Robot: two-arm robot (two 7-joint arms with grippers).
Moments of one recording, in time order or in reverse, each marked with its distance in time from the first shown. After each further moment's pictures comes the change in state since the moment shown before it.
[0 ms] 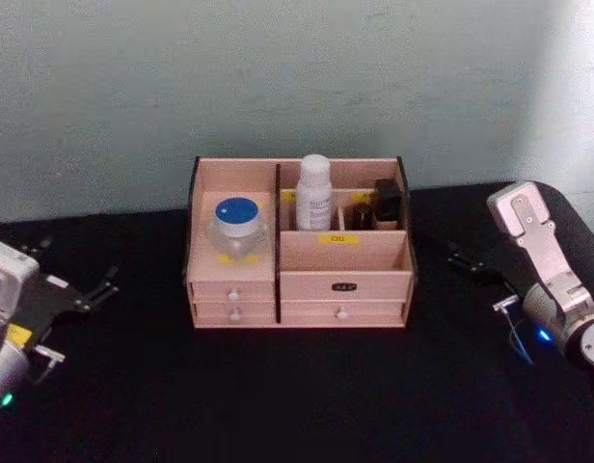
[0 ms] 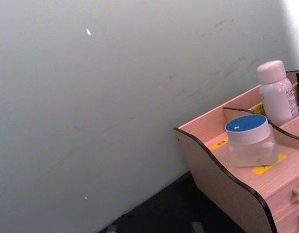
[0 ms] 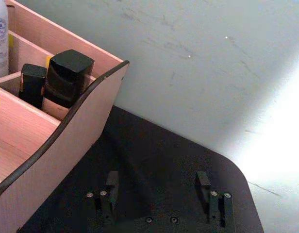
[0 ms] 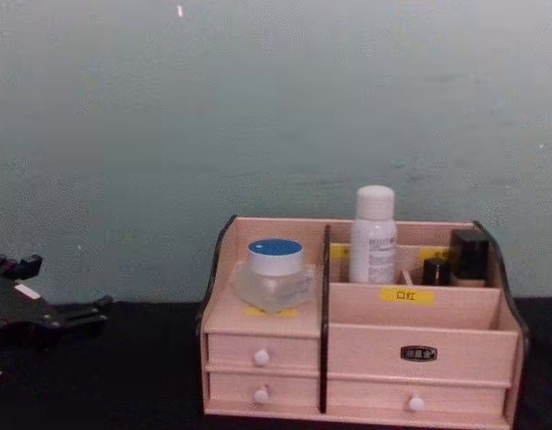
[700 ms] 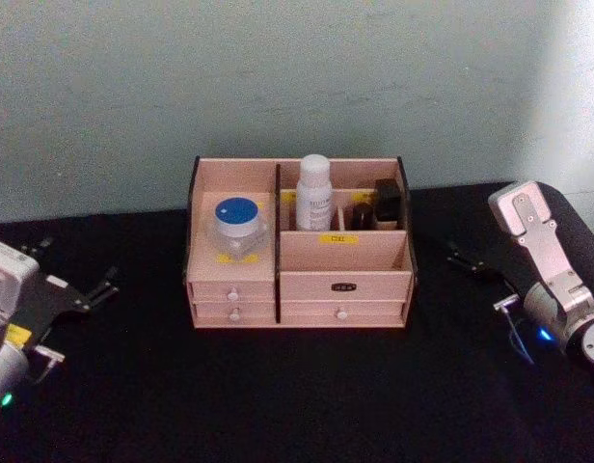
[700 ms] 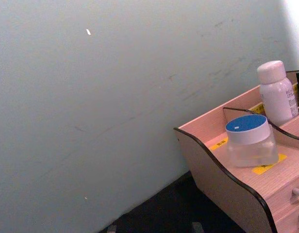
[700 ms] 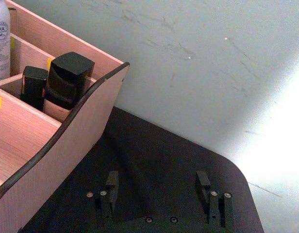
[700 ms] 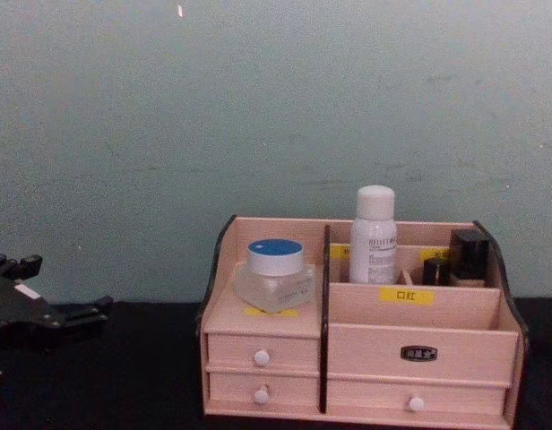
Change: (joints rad) left arm 0.000 0.000 0.000 0.000 0.000 0.000 0.000; right arm -0.002 0.004 0.001 -0.008 0.006 0.002 0.004
